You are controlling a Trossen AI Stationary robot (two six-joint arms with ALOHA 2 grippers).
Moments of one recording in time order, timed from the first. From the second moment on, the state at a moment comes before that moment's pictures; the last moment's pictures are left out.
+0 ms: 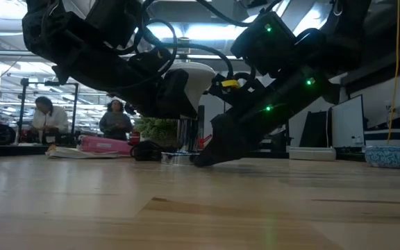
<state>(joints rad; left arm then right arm) -0.17 1.78 0.63 0.72 -0.77 -0.29 0.15 2.03 0.90 0.42 0.46 0.20</state>
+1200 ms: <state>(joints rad) -0.17 1.78 0.63 0.72 -0.76 -0.30 0.27 1.88 0.89 0.25 0.46 0.23</state>
